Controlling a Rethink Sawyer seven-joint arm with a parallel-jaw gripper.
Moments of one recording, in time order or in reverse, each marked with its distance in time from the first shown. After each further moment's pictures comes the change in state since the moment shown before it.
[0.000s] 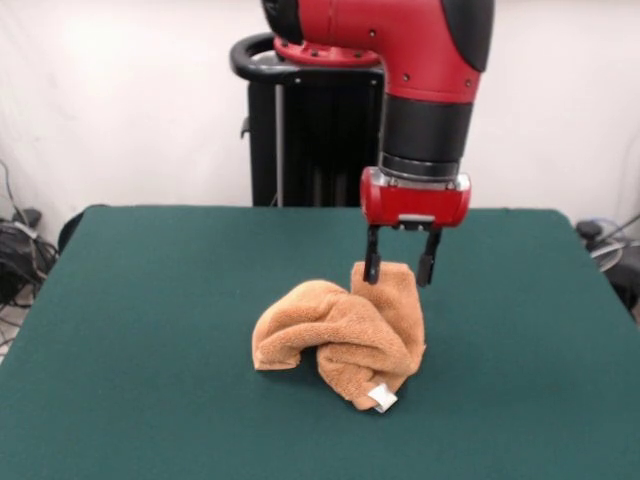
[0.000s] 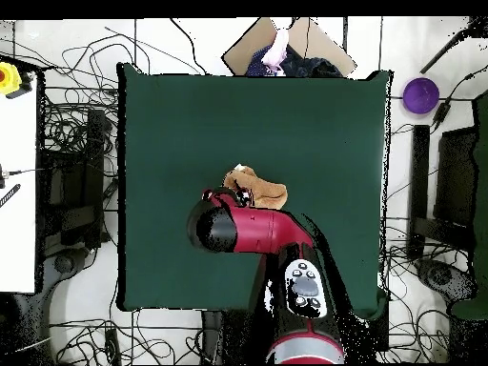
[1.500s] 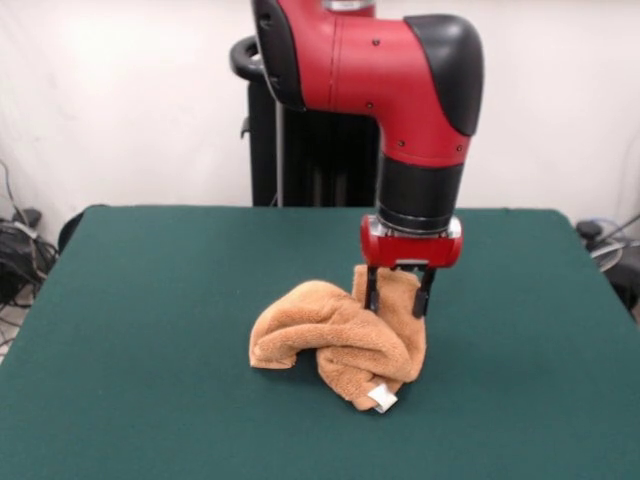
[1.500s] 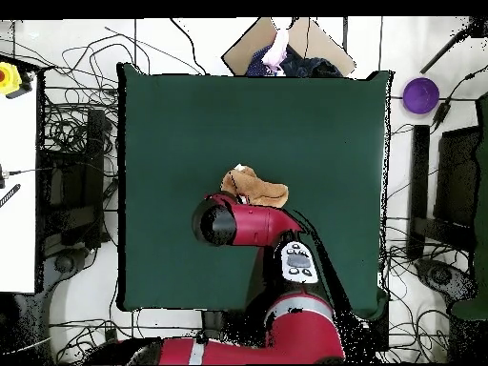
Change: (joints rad) arm 0.005 0.149 0.000 -0.055 0.000 0.000 0.000
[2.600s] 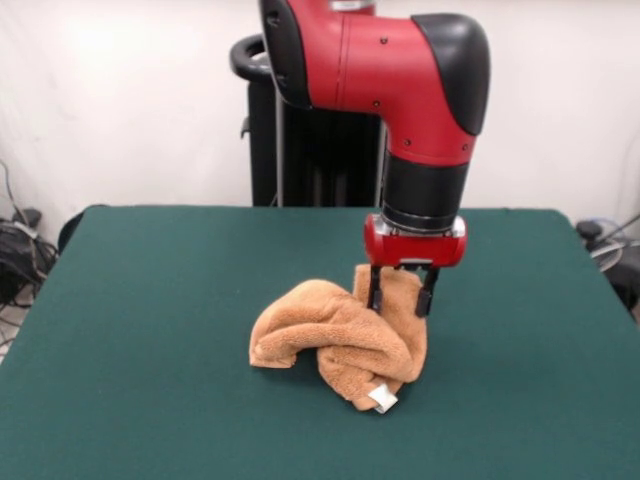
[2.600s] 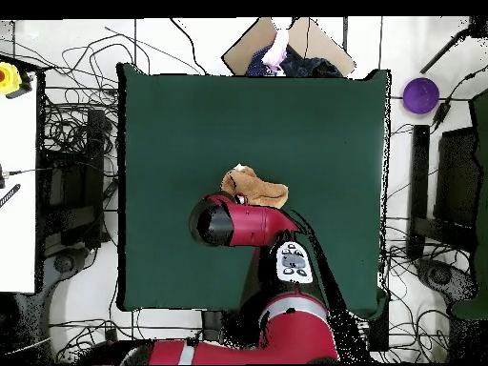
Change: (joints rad) arm 0.019 0.000 -0.012 -0.004 0.000 0.000 0.000
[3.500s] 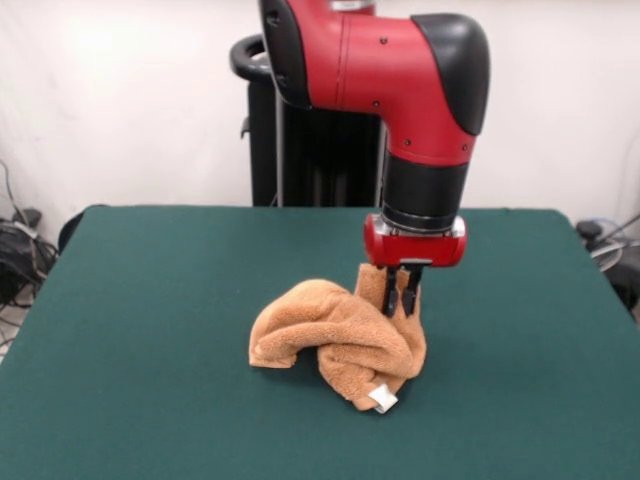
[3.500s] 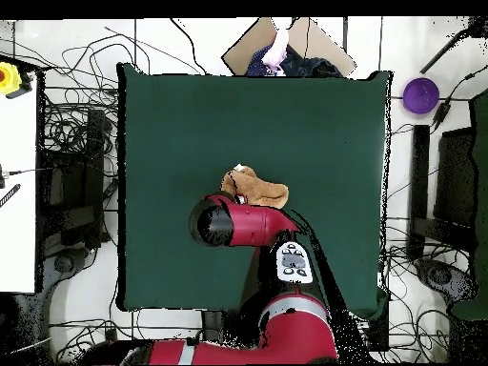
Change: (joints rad) arm 0.000 0.000 0.000 0.000 0.000 0.000 0.000
